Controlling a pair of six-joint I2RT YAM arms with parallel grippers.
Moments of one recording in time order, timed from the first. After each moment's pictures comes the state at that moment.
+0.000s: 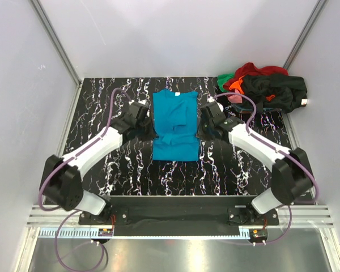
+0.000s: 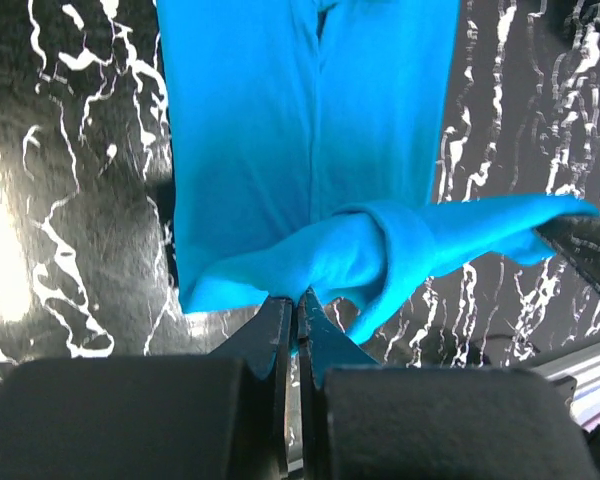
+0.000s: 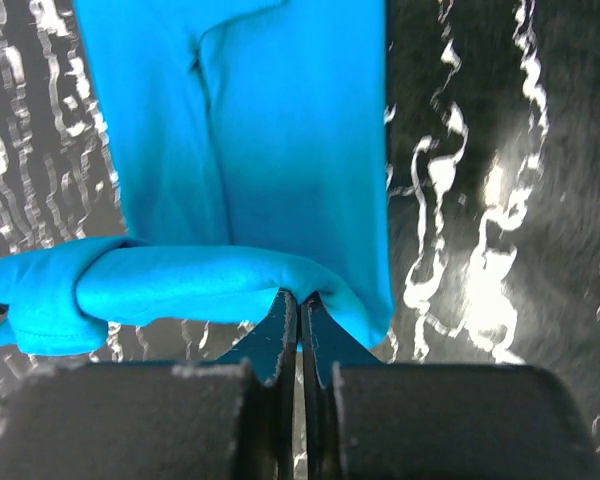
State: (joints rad) left arm -0.54 1.41 1.07 -0.51 0.05 -0.72; right arm 0.58 1.48 1.10 -0.49 0.10 0.76
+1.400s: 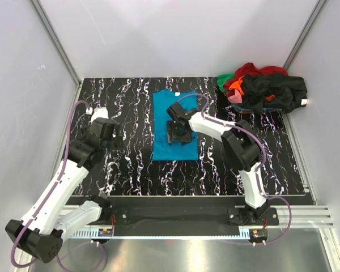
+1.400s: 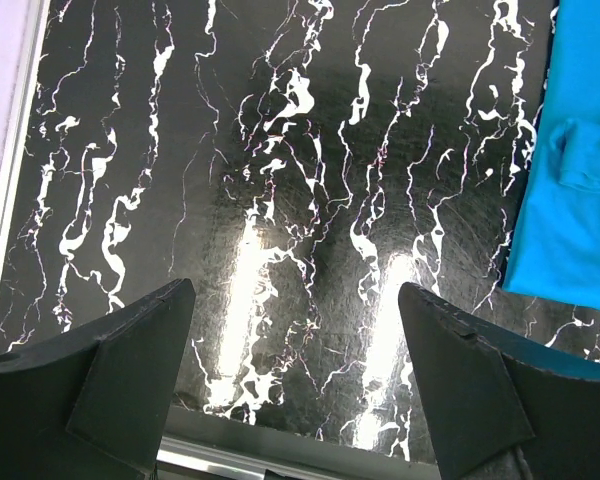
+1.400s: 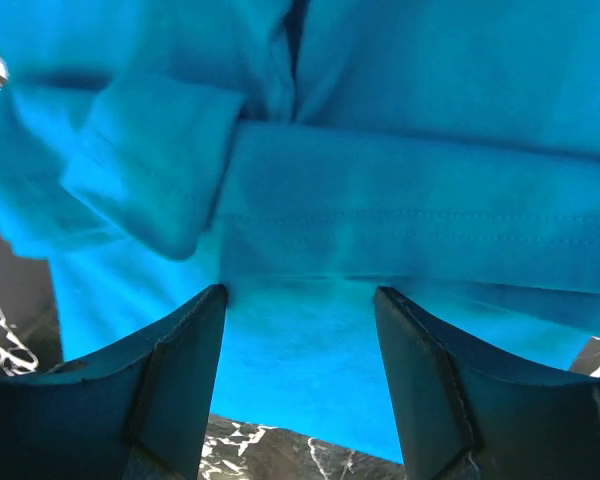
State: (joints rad) left arm -0.42 0.92 0.99 -0.90 -0.47 -0.41; right arm 0.70 2.11 1.57 -0.63 0.01 0.59
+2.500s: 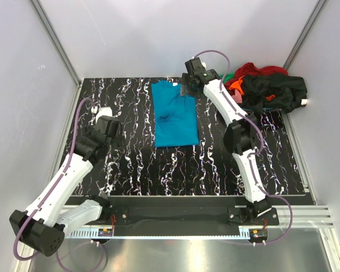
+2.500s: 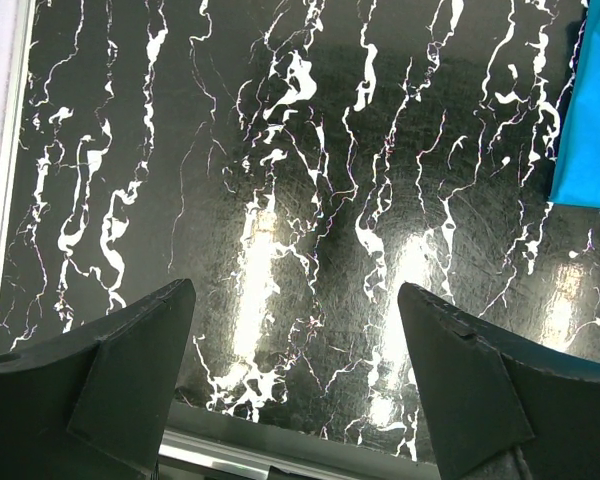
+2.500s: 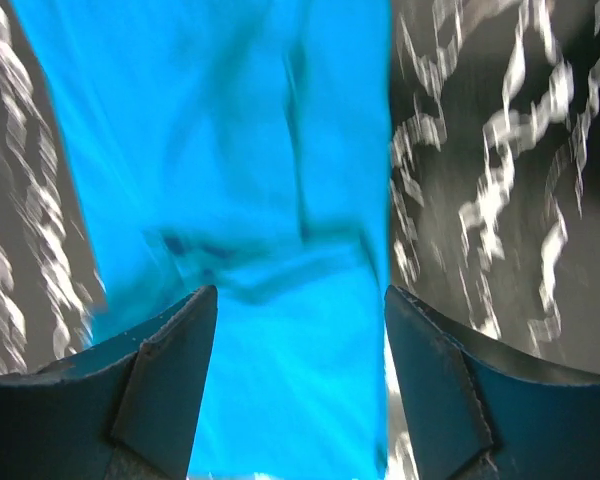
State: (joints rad) left arm -0.42 0.99 0.99 -0.90 -0.47 -0.41; right arm 0.45 2.47 2.56 -0.96 0.17 0.47
